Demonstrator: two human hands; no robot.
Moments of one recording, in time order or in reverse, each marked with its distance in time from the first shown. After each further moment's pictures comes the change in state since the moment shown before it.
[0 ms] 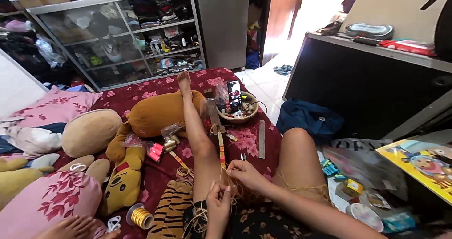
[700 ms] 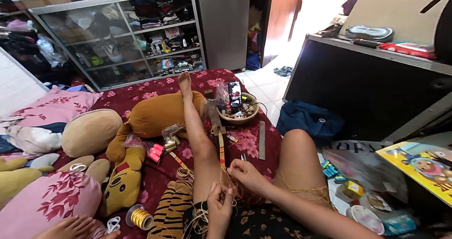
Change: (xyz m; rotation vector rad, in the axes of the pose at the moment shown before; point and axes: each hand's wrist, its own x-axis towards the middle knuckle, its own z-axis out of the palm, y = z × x) left_hand -0.001 -0.002 0.001 -0.010 0.007 0.062; right_hand -0.003 -0.004 0.000 -0.031 0.031 -0.018
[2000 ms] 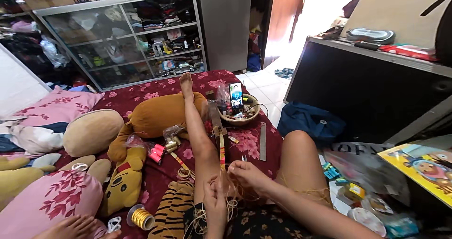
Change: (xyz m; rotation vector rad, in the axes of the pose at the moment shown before) left_hand 0.006 0.009 -0.001 -0.017 0.100 -0.040; right_hand -0.001 -0.005 0.001 0.325 -0.072 0.057
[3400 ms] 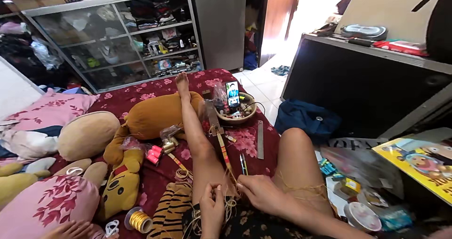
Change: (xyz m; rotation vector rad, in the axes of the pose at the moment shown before) left_hand -0.001 0.005 -0.011 0.178 -0.073 -0.127; right_hand -0.046 -0.011 -0.007 -0.997 -0.065 -0.076
